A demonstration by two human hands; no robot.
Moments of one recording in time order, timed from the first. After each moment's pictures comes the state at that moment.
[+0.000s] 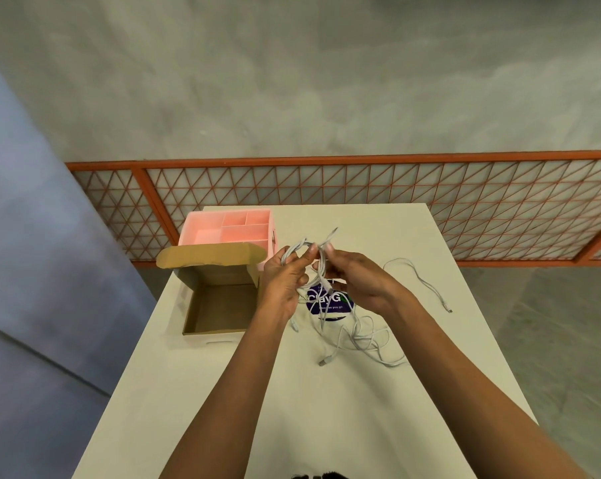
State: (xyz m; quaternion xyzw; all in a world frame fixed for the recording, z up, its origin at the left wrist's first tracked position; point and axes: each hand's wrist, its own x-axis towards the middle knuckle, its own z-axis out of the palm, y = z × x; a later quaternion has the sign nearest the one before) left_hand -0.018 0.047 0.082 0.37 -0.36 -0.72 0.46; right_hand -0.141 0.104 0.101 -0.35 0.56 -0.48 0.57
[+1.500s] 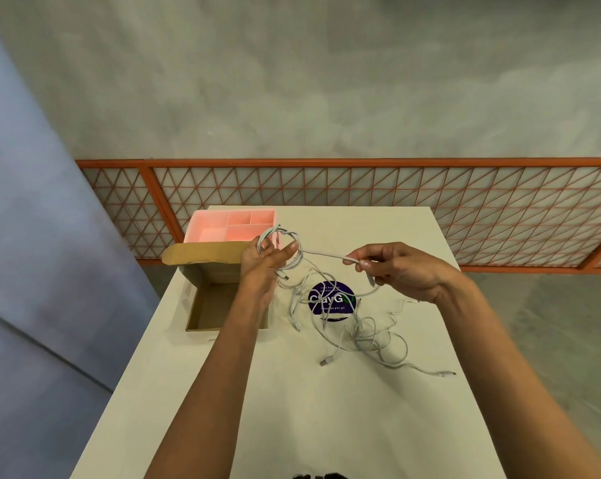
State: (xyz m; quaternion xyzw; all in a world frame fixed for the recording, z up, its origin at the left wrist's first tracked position) left_hand 0.017 0.023 0.090 0.36 -0.41 -0.68 0.49; right_hand -0.183 0.140 0.150 -0.47 0.57 -0.39 0.55
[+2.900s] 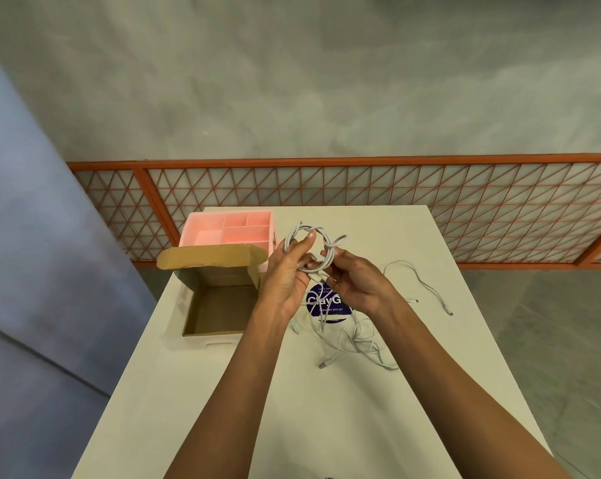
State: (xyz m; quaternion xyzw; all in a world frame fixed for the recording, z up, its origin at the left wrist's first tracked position) left_hand -0.020 0.056 0.114 0.26 -0.35 -0.77 0.48; right_hand -0.131 0.099 0.103 -0.17 0.46 -0.61 0.62
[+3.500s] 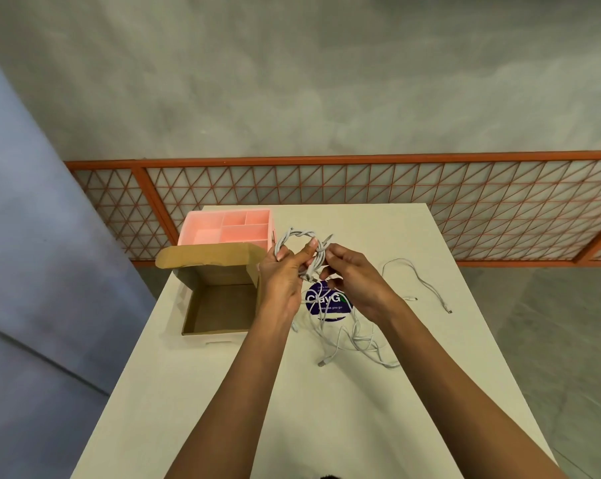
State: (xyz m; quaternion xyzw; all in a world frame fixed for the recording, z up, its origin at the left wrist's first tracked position) left_hand -0.024 0.055 0.103 0.37 -0.32 -0.70 0.52; right_hand -0.128 0.112 0.105 -0.39 0.54 -0.54 0.51
